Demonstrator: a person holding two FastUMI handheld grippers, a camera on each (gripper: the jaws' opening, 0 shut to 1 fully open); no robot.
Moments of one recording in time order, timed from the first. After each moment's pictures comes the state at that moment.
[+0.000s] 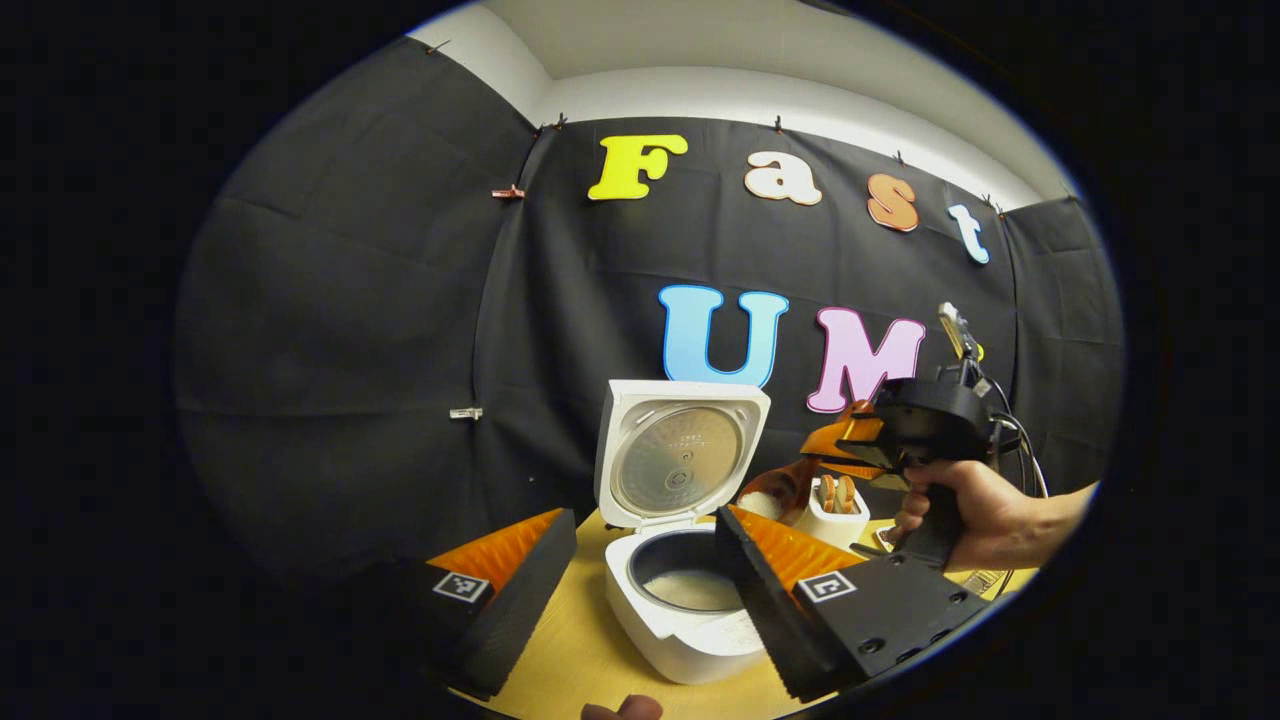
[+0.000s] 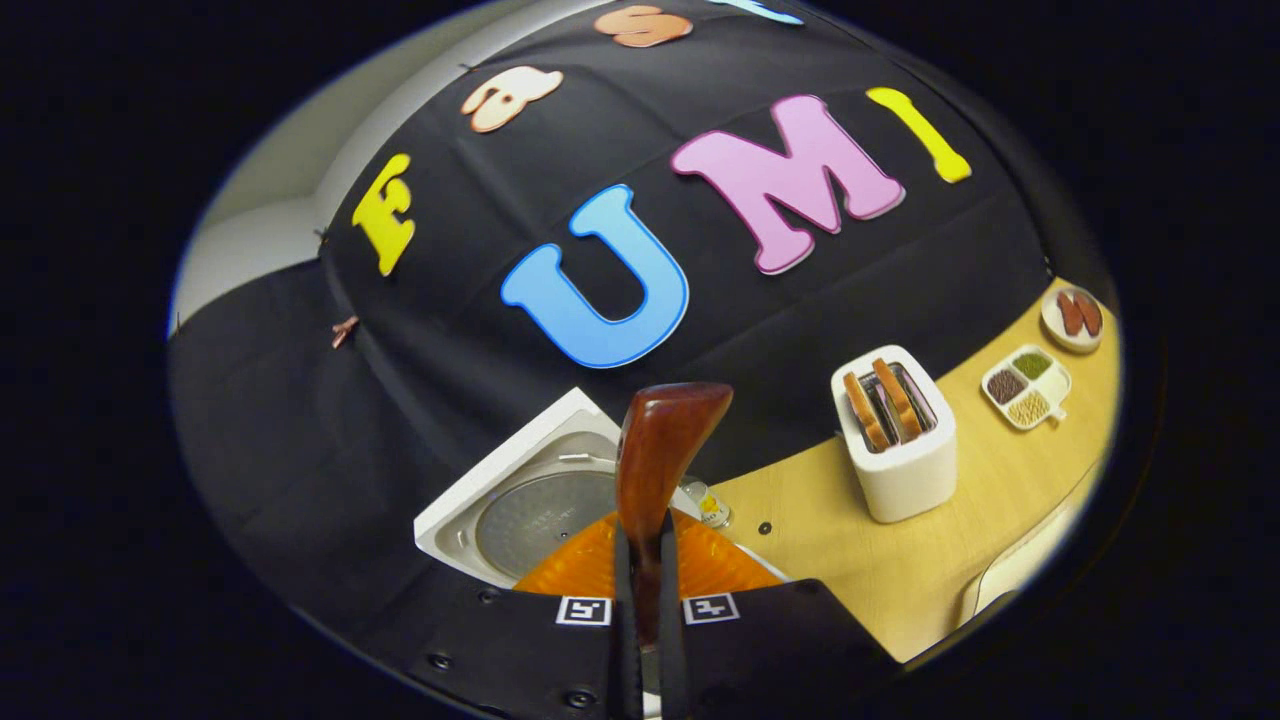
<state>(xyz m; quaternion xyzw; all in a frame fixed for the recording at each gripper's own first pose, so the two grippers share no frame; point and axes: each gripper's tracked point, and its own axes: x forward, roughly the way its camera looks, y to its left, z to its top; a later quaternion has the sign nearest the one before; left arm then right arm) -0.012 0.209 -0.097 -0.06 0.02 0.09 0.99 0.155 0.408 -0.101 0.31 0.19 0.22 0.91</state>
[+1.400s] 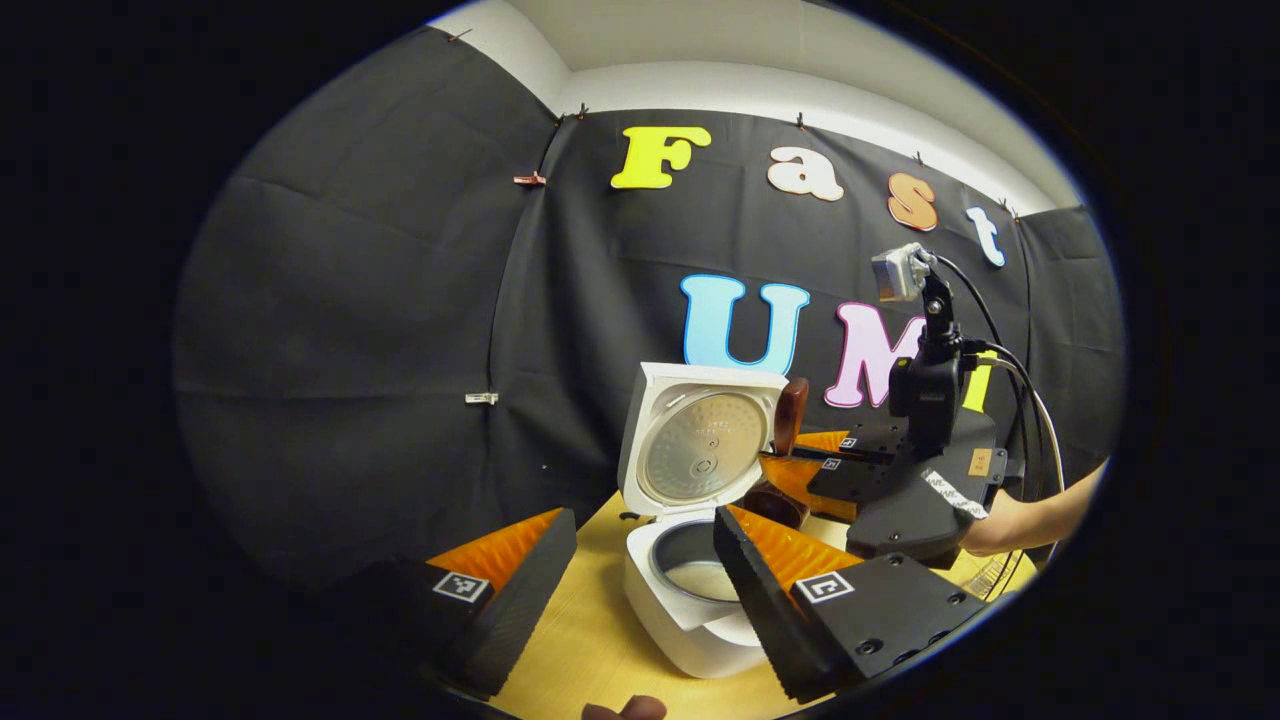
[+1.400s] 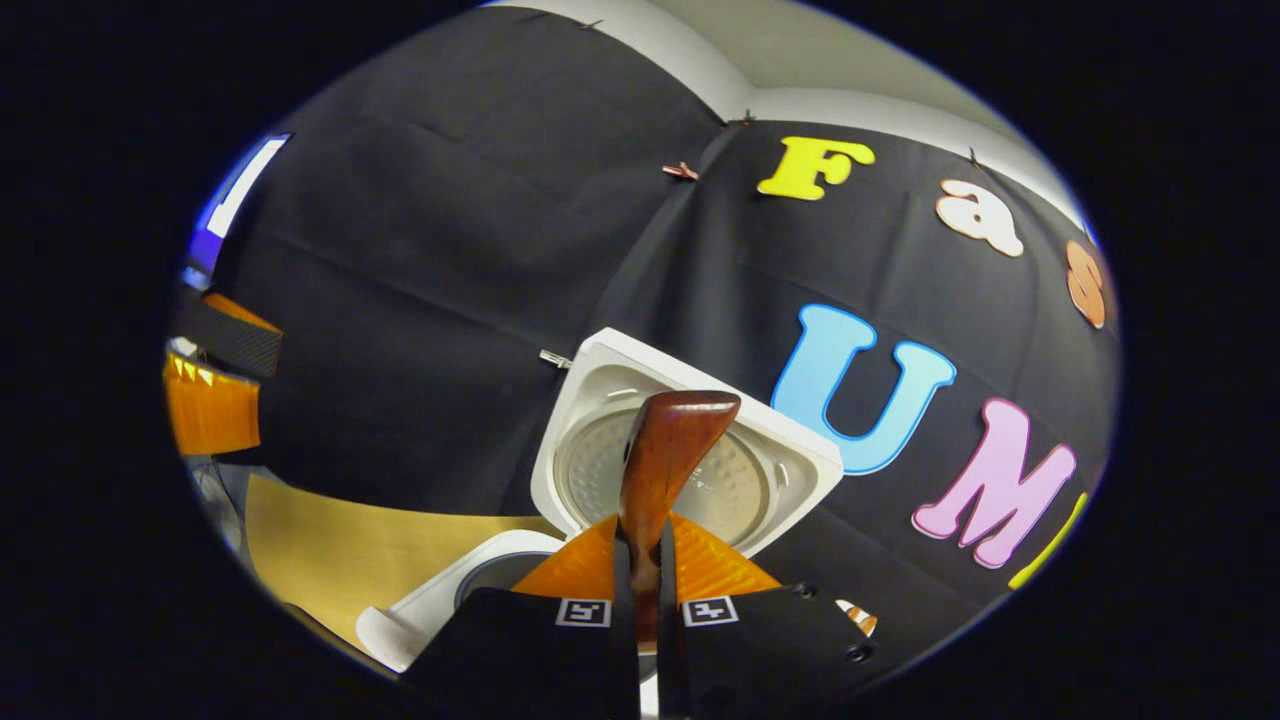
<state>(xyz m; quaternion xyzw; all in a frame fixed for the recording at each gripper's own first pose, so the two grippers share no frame) -0.016 0.230 -0.114 -0.08 0.03 0.11 0.99 0.063 0.498 -0.096 -0.19 -0.05 0.45 0.87</state>
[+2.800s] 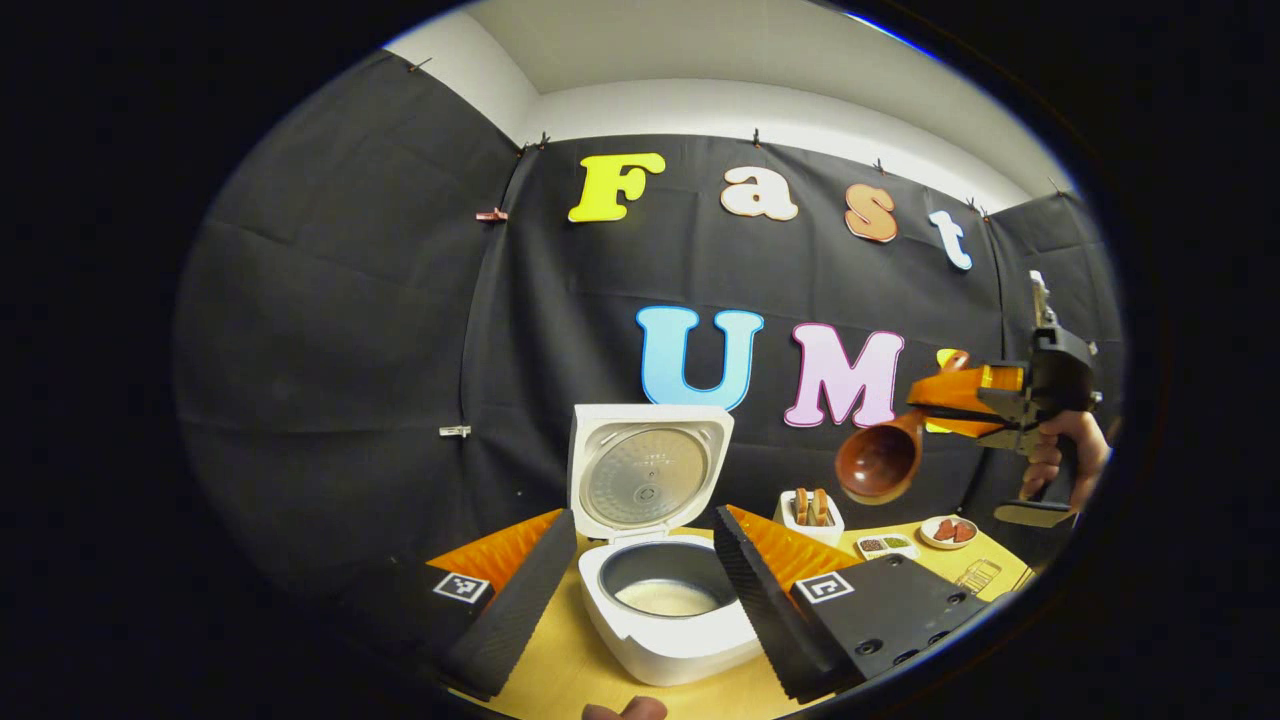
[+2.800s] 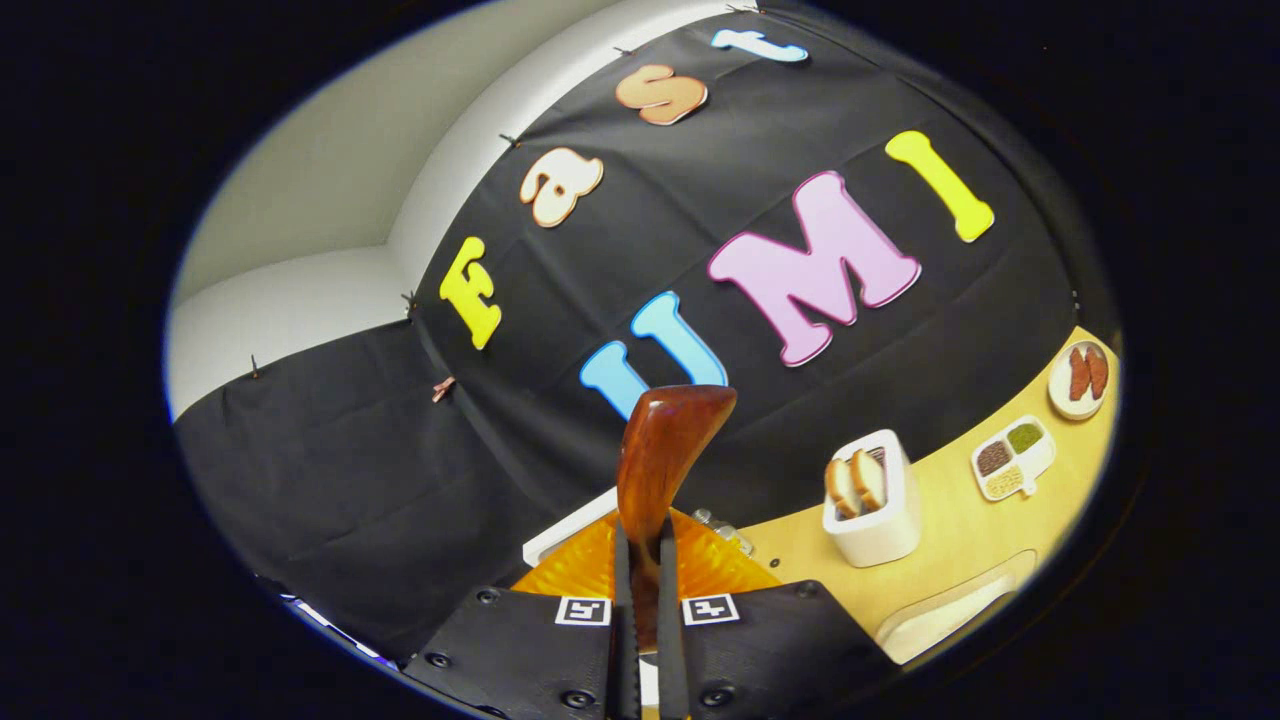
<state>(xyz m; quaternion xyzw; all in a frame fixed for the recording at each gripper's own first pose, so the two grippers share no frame) -0.024 0.156 -0.063 -0.06 0.00 0.08 1.00 0.090 0.200 -0.009 0.39 0.12 0.26 0.87</state>
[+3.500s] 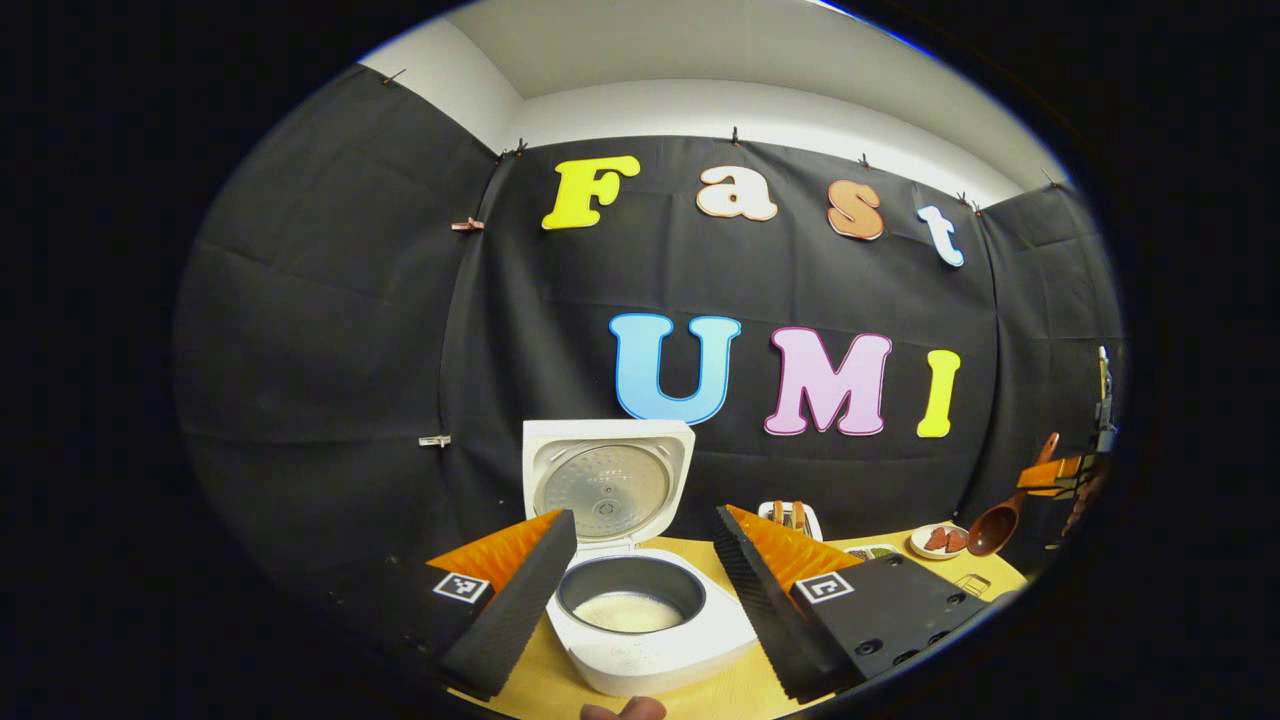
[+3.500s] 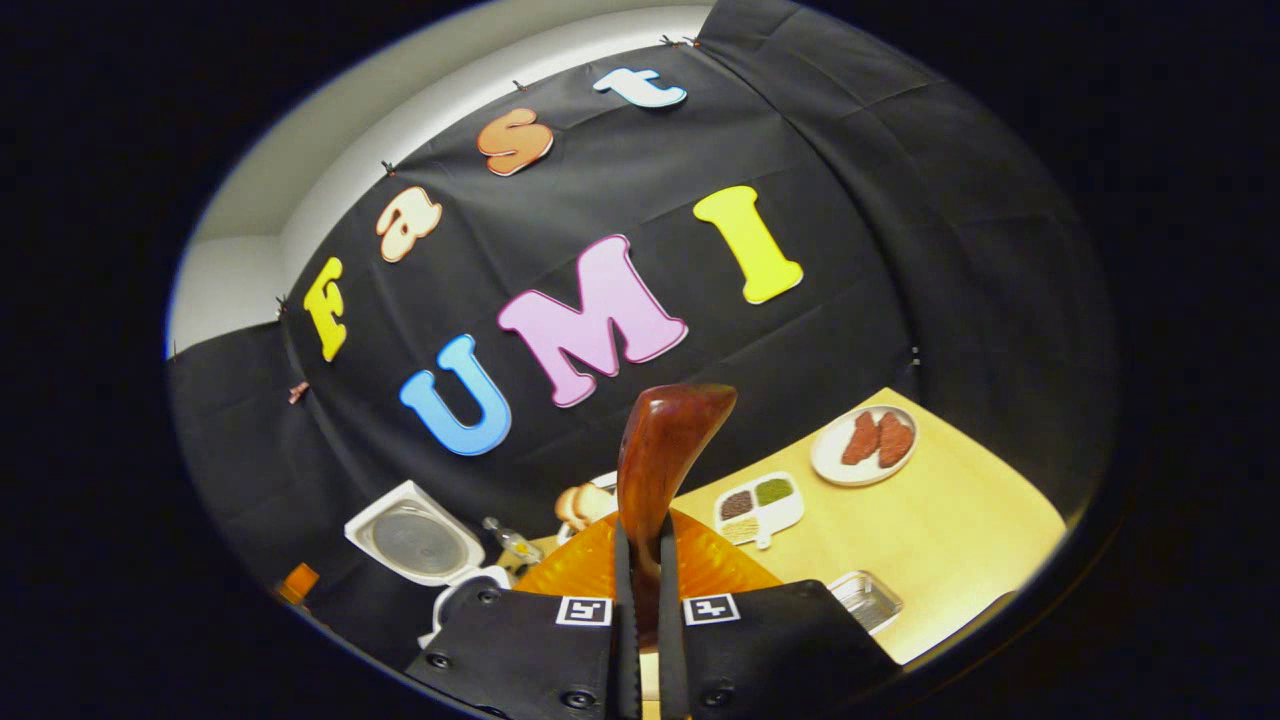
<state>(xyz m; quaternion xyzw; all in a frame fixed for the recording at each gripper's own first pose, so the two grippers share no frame) 0.007 0.100 -0.041 -0.03 -0.01 0.08 1.00 0.092 -0.067 -0.156 0.30 0.17 0.08 0.94</state>
